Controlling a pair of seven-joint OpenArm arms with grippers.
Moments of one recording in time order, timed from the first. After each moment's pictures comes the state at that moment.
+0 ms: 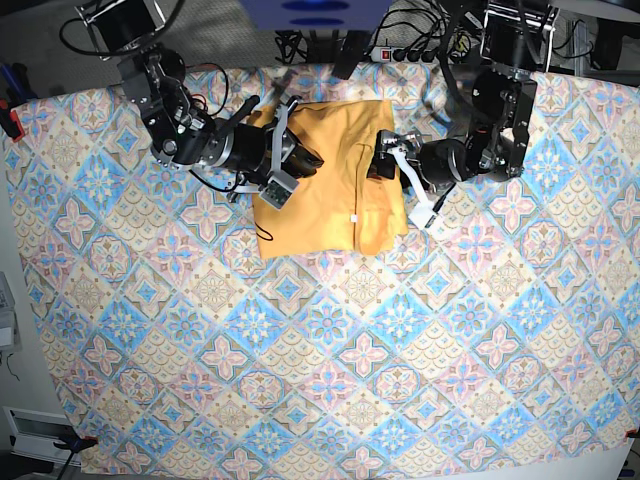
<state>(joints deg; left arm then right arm) 5.6 -15.6 6.6 79.3 -45.4 -23.9 55.7 -9.0 18.2 -22.6 95.9 24.1 33.6 -38.7</state>
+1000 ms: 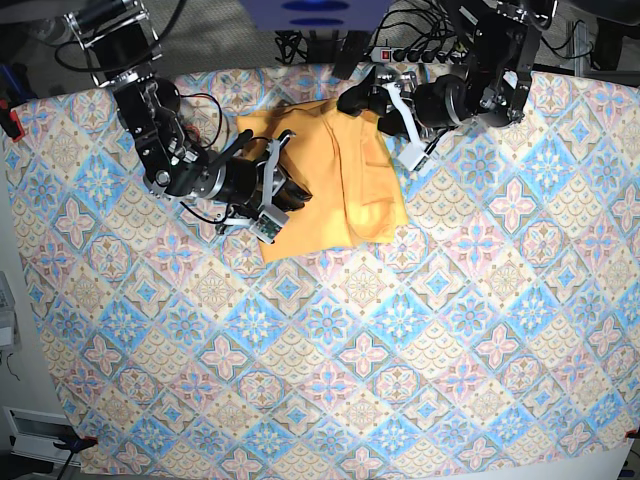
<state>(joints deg) 21.4 -16.9 7.5 95.8 -47.9 -26.6 56.6 -2.5 18.3 -21.4 91.8 23.9 33.6 -39.1</state>
